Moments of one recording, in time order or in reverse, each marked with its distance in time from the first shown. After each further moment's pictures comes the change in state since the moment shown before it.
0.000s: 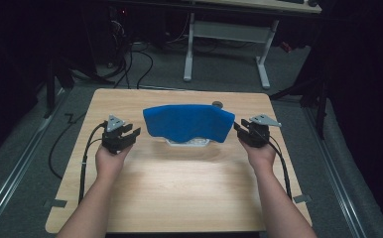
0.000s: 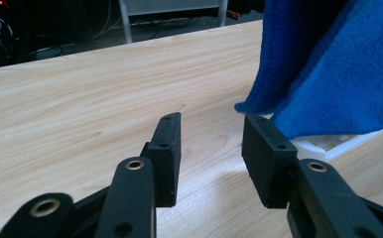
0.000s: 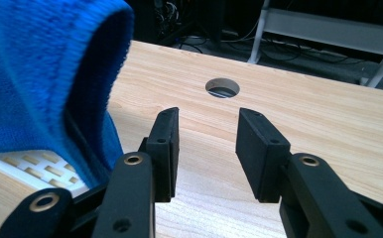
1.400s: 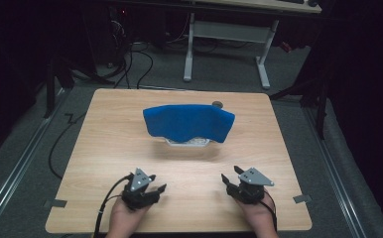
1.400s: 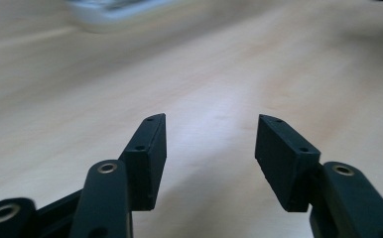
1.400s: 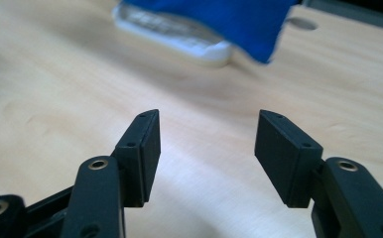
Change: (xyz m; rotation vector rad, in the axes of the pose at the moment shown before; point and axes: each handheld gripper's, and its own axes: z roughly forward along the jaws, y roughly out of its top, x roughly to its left) left arm -0.146 -0.086 -0.056 0.149 -0.245 0.123; right arm 0.095 -0.098 -0.097 0.061 0.090 -0.154
